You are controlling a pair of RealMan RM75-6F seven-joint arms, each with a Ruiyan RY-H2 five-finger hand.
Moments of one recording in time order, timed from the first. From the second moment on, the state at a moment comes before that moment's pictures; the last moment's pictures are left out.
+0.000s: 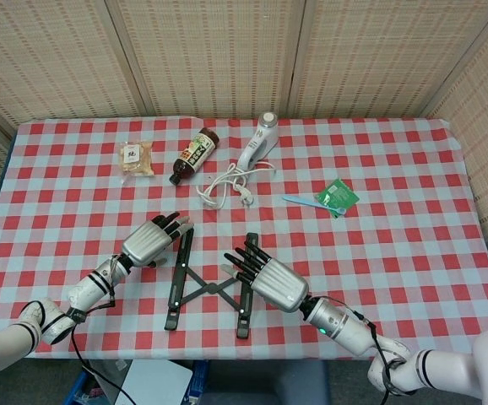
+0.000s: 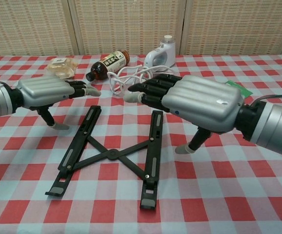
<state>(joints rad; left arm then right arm) -0.83 -1.59 0.02 -0.93 1.67 0.93 -0.11 0.71 -1.59 0.01 -1.44 -1.72 1.09 -0.37</state>
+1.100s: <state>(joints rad) -0.83 -1.64 0.05 -0.88 1.64 0.93 -0.18 0.76 -1.81 -0.01 -1.10 -1.76 1.09 -0.32</state>
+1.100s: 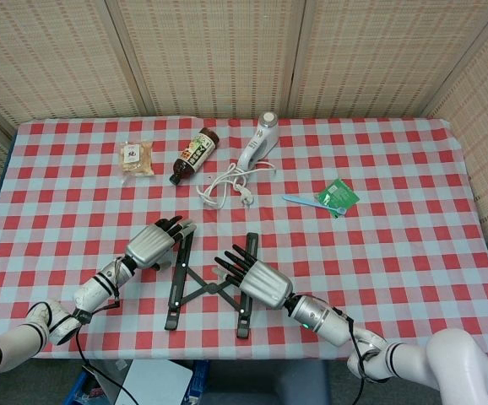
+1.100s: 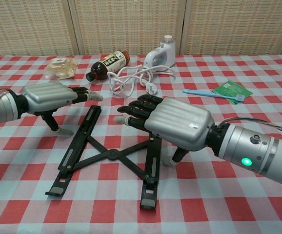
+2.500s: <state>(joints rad) -0.86 -1.61 0.03 -1.04 1.59 0.88 -0.25 0.82 -1.98 0.03 -0.92 -1.77 1.16 -0.28</state>
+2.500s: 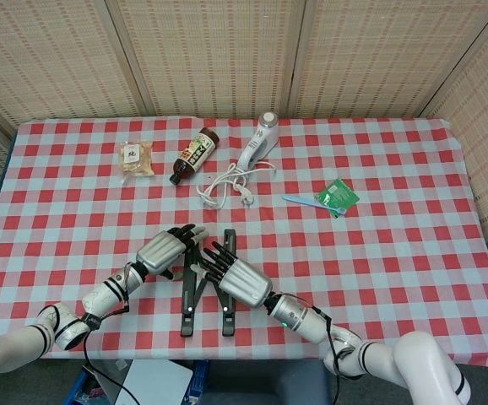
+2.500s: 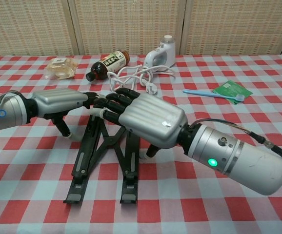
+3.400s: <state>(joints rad) -0.75 -1.45 -0.03 -1.19 1.46 0.98 -0.17 1.00 -1.65 0.02 -1.30 -1.76 0.86 -0.16</state>
